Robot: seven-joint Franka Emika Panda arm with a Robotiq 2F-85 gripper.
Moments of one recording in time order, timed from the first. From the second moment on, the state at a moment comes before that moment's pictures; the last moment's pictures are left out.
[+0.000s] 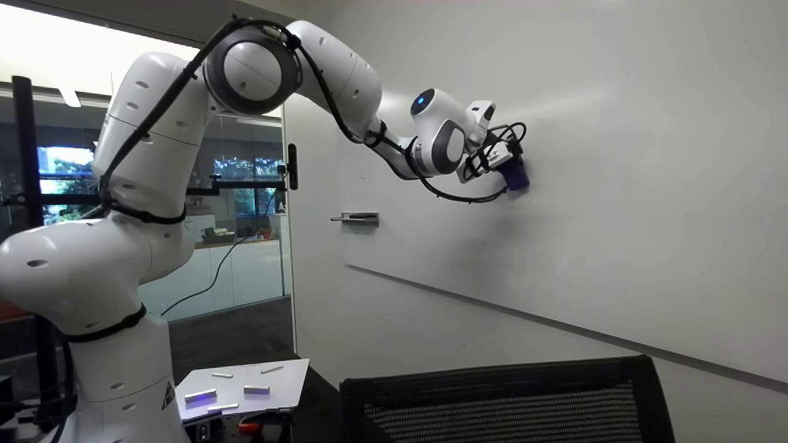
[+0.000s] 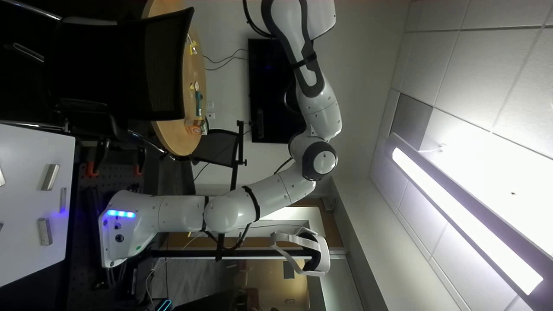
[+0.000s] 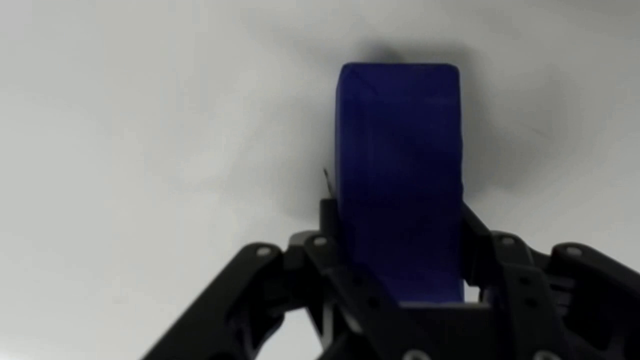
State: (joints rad) arm -0.18 0.42 0.59 -1.69 -0.28 3.25 -0.46
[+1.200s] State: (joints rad) arm 0.20 0.47 -0.27 -1.45 -0.34 2.72 0.04
